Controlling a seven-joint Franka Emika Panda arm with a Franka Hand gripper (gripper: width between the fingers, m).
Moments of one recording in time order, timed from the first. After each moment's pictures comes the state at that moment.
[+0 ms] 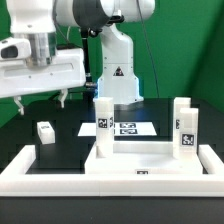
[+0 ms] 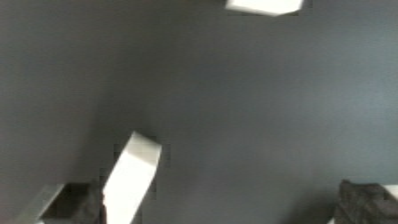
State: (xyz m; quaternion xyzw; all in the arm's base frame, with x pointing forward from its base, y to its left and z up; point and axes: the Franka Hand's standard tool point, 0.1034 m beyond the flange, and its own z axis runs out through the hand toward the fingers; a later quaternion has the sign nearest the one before) arm 0.473 -0.201 0.086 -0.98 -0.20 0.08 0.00
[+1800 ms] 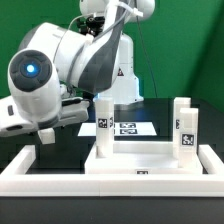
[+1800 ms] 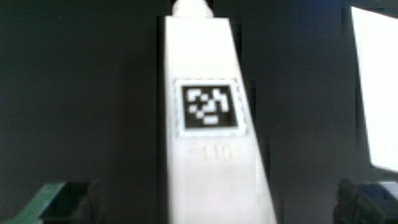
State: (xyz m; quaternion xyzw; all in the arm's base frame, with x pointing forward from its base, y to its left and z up) arm 0.406 -0.207 0.019 -0.89 -0.12 0.45 0.02
